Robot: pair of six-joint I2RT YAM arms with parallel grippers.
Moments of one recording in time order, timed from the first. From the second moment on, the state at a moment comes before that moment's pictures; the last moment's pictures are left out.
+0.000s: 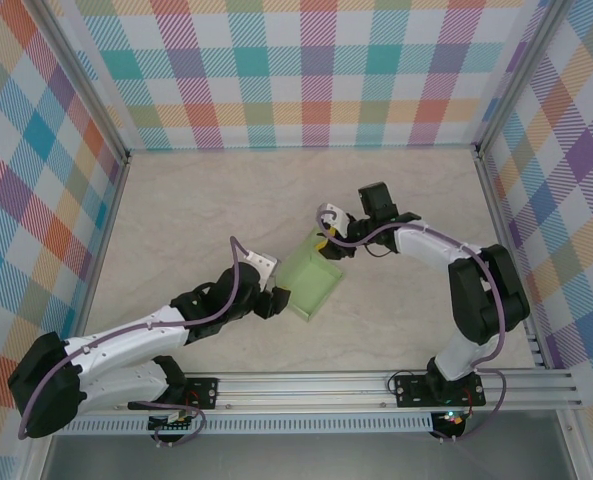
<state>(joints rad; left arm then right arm) -0.88 1.06 0.55 -0.16 -0.15 -0.30 0.43 1.67 1.05 -0.24 -0.73 -0.68</state>
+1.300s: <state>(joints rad) -0.34 1.26 0.76 0.09 0.27 -0.53 0.27 1.43 0.99 -0.11 -0.34 0.20</state>
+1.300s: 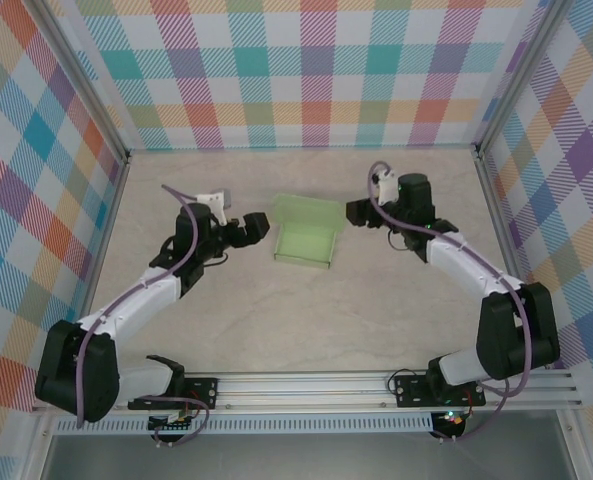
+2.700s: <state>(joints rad) -0.25 1.88 1.31 -0.22 0.83 -0.74 0.14 1.89 1.23 -0.15 -1.01 1.25</state>
